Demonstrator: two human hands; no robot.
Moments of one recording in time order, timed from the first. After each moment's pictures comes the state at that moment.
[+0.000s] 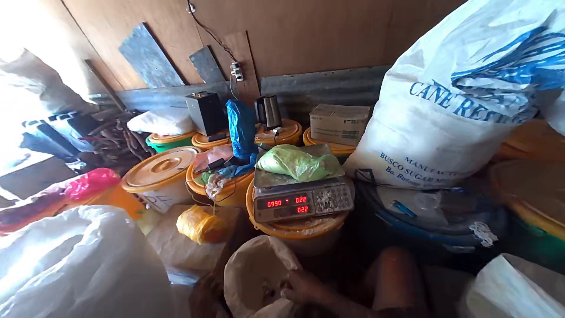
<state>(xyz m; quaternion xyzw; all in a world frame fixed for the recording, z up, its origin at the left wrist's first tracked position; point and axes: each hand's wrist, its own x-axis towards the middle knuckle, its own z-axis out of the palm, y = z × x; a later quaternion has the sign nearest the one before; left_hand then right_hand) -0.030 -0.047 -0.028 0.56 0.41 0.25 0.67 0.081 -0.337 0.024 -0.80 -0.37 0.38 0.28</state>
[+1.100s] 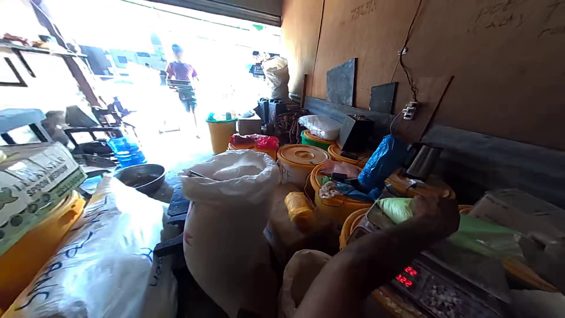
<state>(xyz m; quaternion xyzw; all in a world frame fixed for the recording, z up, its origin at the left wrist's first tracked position) 0.232 -0.258 0.313 0.96 0.16 0.11 0.18 0.343 -0.441 0.273 -0.94 -0.26 -0.10 0.21</state>
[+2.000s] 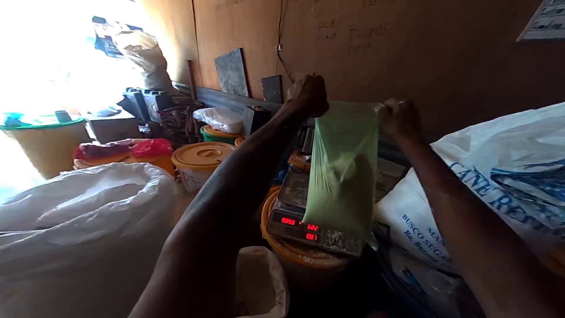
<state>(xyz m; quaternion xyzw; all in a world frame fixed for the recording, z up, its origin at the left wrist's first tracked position) 0.191 -0.200 0.510 0.96 0.07 0.25 0.07 0.293 -0.408 0.466 -0.87 -0.26 -0.27 0.31</state>
